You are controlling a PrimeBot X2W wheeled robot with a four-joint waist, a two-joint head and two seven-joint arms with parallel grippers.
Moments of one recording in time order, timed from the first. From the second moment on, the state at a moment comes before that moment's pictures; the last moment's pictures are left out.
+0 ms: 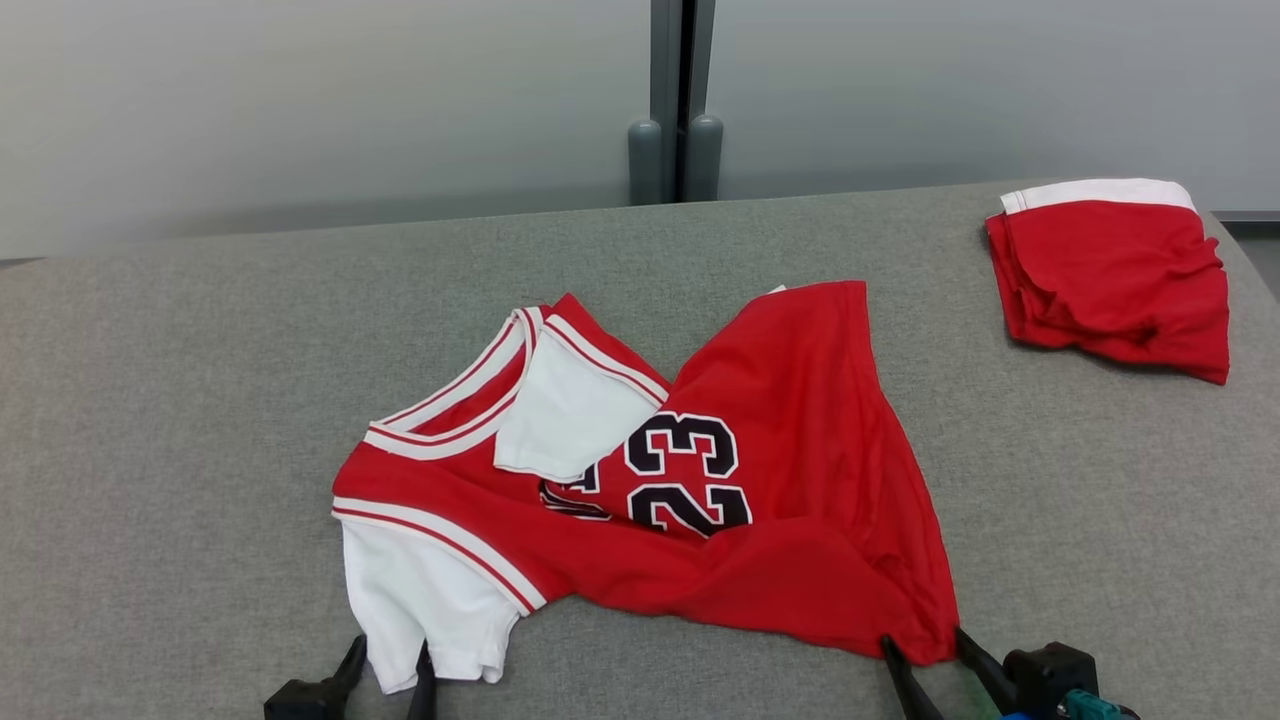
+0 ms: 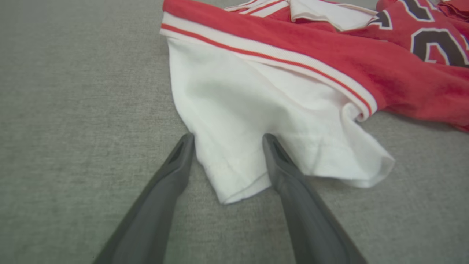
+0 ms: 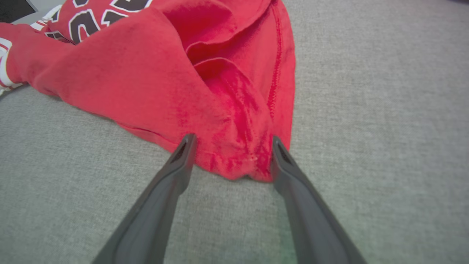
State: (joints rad) left arm -0.03 0.09 -0.12 0.64 -0.18 -0.13 -0.26; right arm -0.08 -0.17 0.29 0.61 0.30 0.13 -0.26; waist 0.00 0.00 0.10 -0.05
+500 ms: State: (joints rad) left arm -0.12 0.08 -0.12 0.80 -0.21 -0.12 -0.27; right arm -0.15 -0.17 0.37 0.68 0.34 0.13 -0.26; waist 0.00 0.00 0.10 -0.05
